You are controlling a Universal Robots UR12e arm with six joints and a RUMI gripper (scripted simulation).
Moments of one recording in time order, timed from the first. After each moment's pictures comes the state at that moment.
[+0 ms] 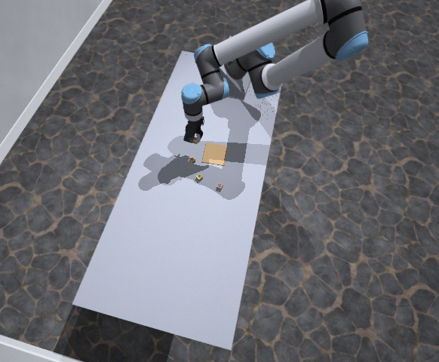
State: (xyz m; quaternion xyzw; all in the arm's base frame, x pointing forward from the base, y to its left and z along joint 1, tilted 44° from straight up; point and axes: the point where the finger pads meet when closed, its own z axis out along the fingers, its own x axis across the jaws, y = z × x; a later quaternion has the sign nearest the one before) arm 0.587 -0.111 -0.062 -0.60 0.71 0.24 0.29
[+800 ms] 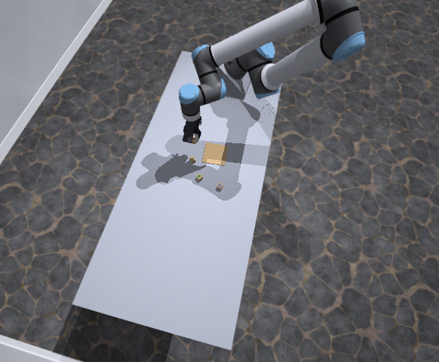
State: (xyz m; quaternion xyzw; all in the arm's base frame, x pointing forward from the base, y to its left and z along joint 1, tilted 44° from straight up) arm 0.588 -0.116 -0.073 -0.62 0.69 0.23 0.30
